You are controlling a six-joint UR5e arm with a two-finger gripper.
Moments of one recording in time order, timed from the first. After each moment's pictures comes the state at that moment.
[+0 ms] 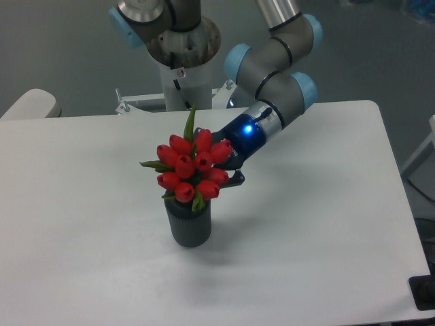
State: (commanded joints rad) arm 2.72 -1.88 -2.03 -0.82 0.03 1.34
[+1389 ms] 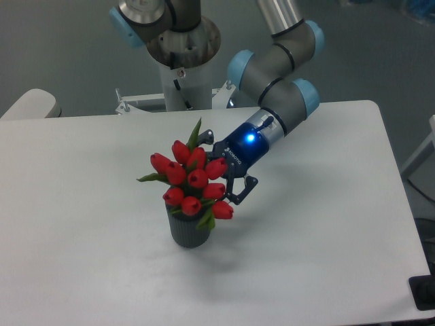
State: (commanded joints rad) arm 2.72 -1.89 -2.02 -0.82 0.14 1.42
